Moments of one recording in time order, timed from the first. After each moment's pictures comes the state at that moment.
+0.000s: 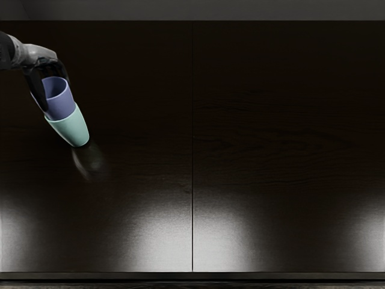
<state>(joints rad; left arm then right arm) -1.47 0.73 -0.07 -1.15 0.89 -0.51 0.61 -0.05 0.00 0.19 0.27 -0.12 -0.29 -0.15</state>
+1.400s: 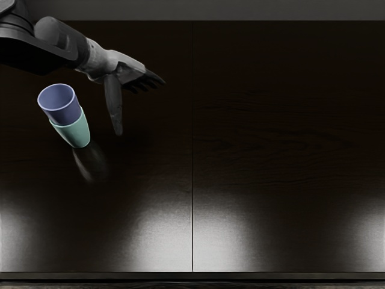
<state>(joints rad) -1.55 0.57 -0.11 -1.20 0.40 -0.59 0.61 -0.05 0.00 0.19 0.27 -0.12 -0.29 -0.15</state>
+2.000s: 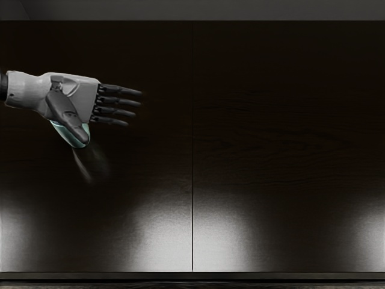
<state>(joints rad) -1.25 0.98 -0.24 -1.38 -0.31 -0.61 0.61 -0.05 0.00 0.19 0.27 -0.12 -0.29 -0.15</state>
